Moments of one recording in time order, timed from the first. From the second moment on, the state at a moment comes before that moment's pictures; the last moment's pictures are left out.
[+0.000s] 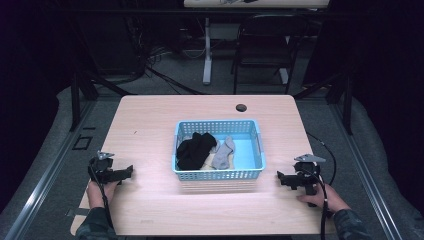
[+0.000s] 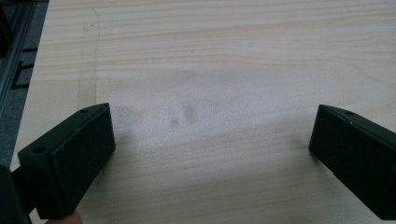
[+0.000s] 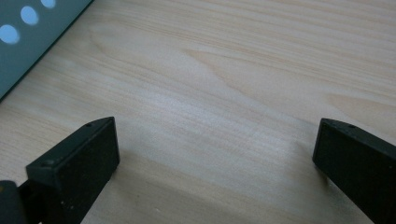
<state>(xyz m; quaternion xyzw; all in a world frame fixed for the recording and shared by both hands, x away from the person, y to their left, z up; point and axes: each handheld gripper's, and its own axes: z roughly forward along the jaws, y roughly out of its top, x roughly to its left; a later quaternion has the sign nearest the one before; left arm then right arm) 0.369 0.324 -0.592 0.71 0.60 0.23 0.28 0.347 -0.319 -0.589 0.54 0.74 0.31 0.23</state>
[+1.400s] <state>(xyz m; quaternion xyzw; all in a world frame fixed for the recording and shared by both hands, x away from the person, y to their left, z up) 0.371 0.323 -0.571 0.72 0.60 0.19 0.28 0.347 -0.319 -0.589 0.54 0.74 0.31 0.23</state>
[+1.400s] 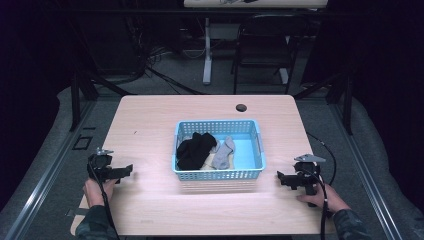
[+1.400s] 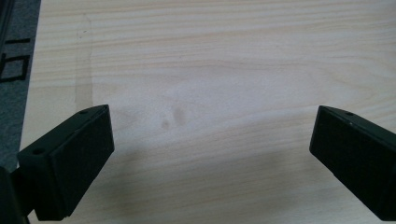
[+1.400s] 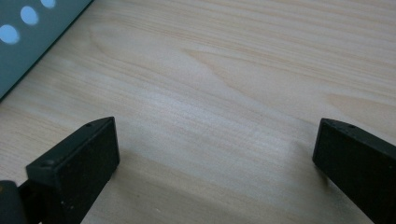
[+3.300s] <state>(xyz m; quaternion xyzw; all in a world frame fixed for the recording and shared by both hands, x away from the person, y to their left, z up) 0.403 0.183 -0.447 0.79 0.48 0.19 0.32 0.347 -0.318 -0.589 0.55 0.74 0.31 0.23</state>
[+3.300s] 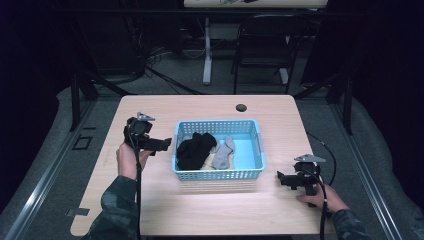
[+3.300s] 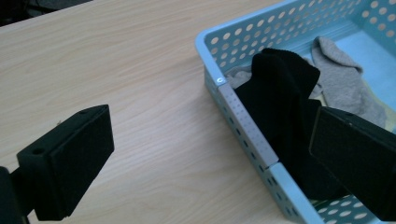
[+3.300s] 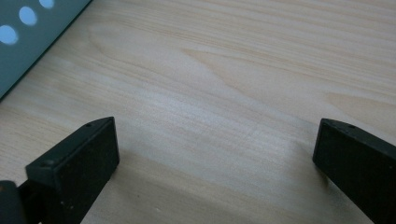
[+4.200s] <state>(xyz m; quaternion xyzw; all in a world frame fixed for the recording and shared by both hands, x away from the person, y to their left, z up) 0.430 0.119 -0.470 0.84 0.44 0.15 0.30 0.347 -0.318 -0.589 0.55 0.74 0.31 0.23</state>
